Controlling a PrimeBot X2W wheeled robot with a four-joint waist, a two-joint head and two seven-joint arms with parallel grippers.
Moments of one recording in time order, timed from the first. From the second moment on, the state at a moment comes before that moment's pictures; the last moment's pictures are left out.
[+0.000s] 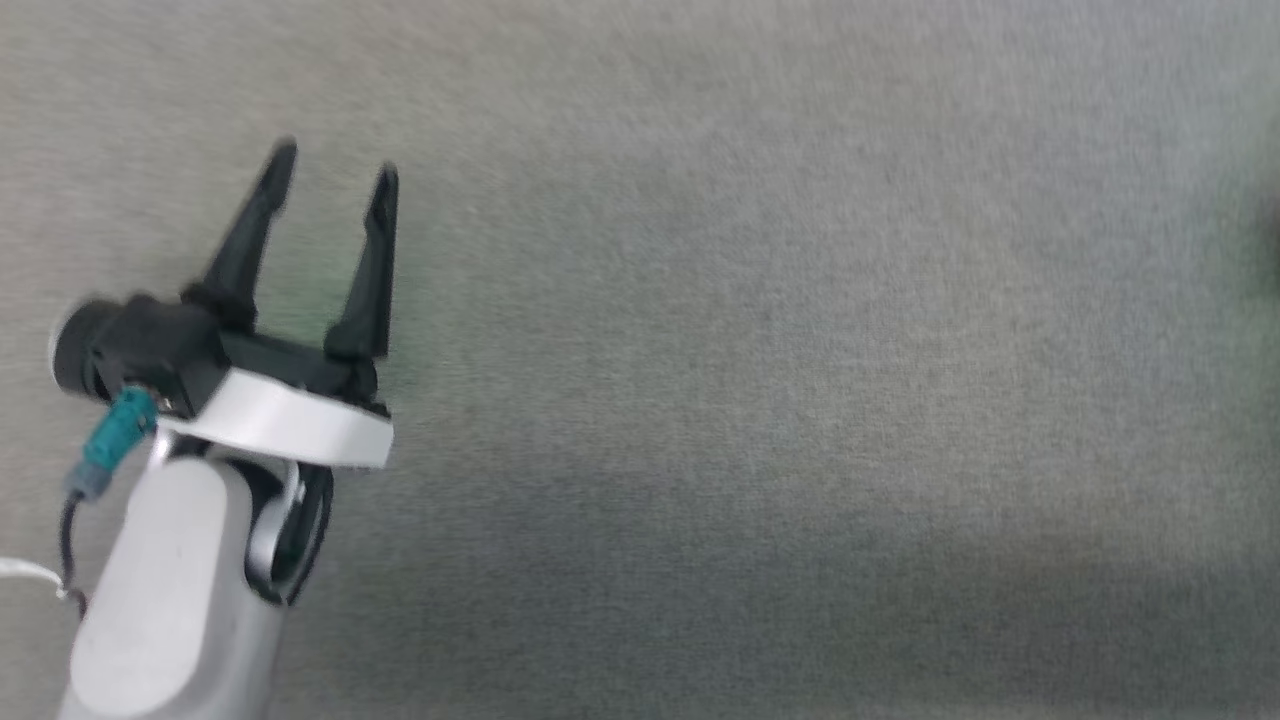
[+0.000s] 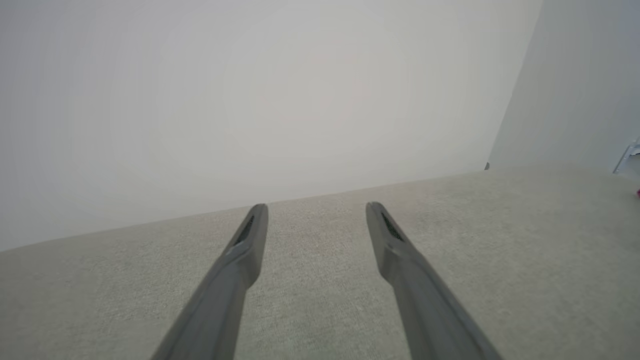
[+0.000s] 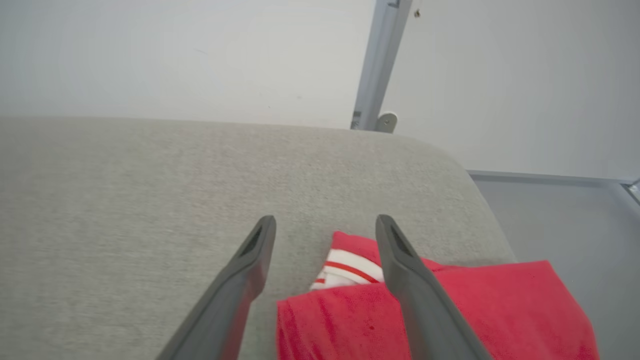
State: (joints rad) left arm -0.46 0.30 -0.19 0.13 -0.30 -0.13 -0.26; right arm -0.60 -0.70 0.05 0.48 0.62 0.13 0.07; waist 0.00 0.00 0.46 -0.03
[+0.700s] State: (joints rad) left arm -0.16 0.19 -0.03 0.25 -0.31 -0.13 -0.26; right arm -0.28 -0.45 0.09 0.34 0.52 0.13 -0.22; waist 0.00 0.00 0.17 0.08
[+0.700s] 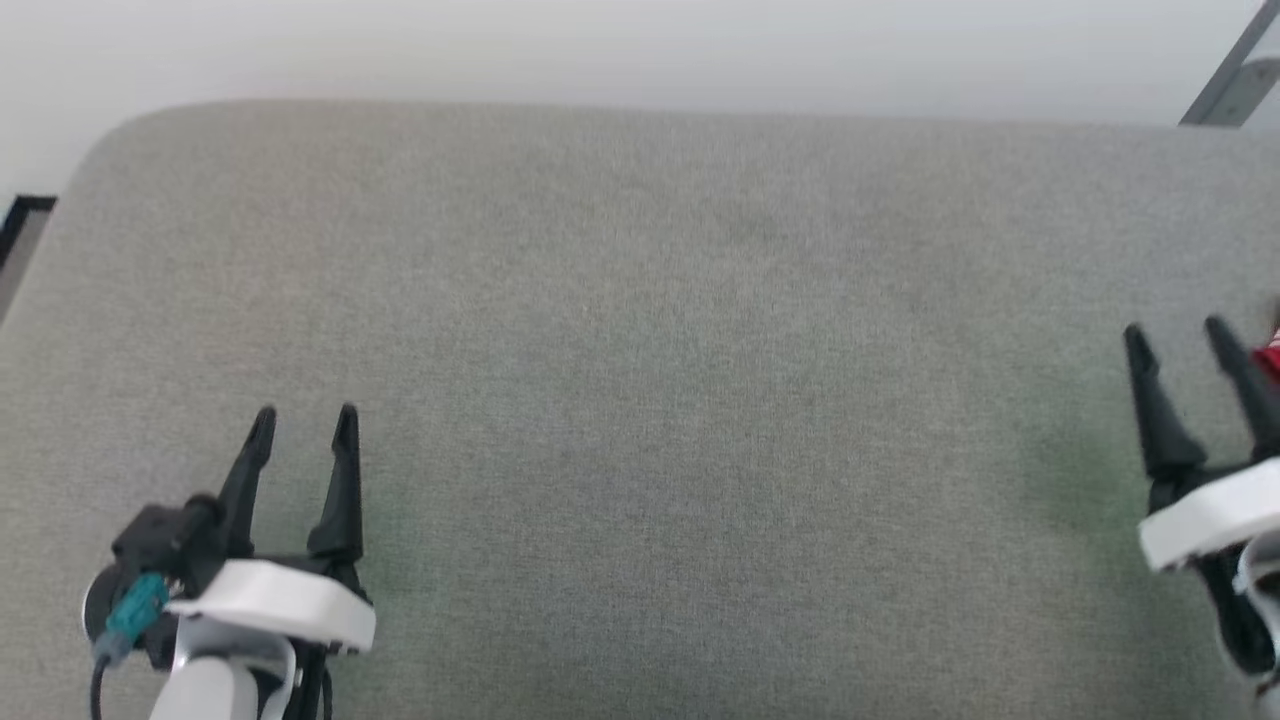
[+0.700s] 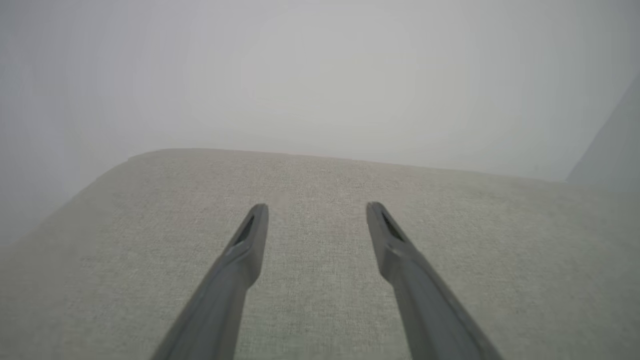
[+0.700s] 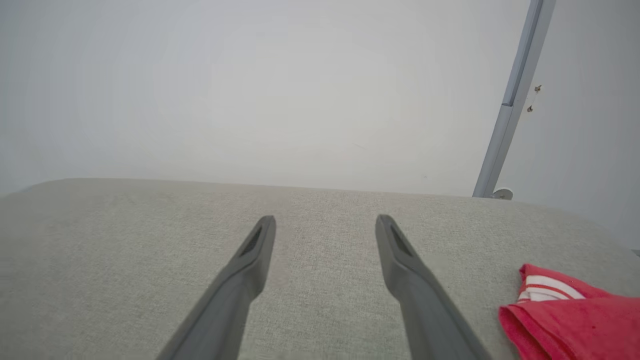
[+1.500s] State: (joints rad) left arm 0.03 0.17 -0.02 0.09 -0.30 -0.13 -0.26; right arm 0.03 -0.32 -0.10 0.07 0.48 0.13 -0.20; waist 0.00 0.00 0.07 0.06
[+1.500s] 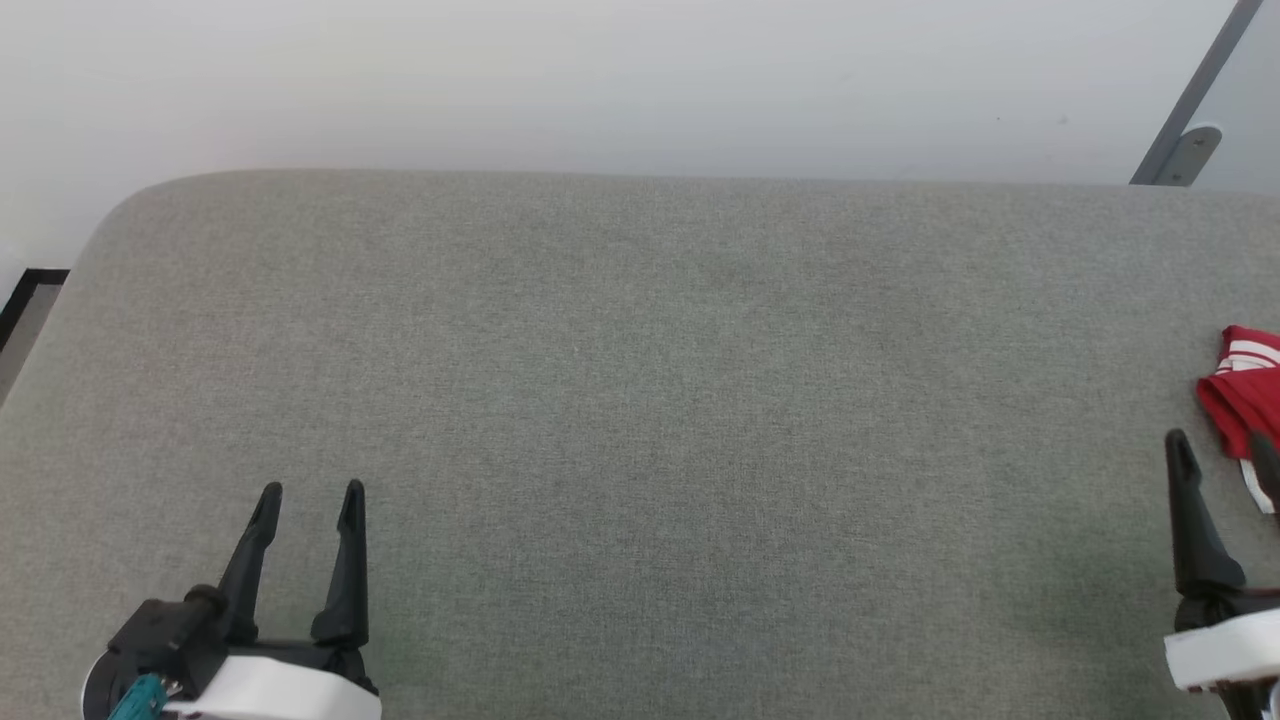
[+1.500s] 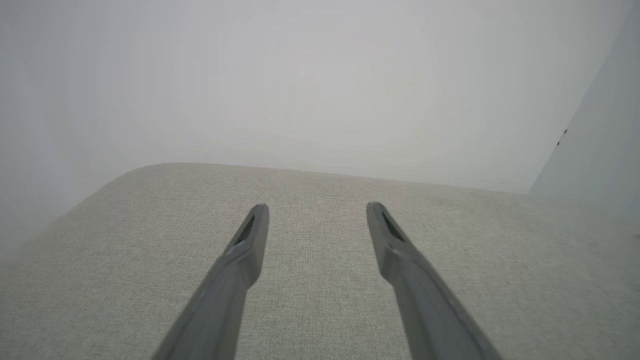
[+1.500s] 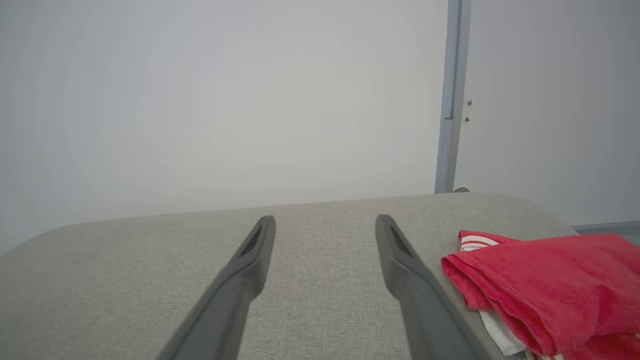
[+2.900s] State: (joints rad) left arm 0.07 0.15 -0.01 0.08 -0.28 -0.13 -0.26; right arm 0.09 -0.24 -0.13 0.01 0.47 0.13 -0.17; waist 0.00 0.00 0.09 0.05
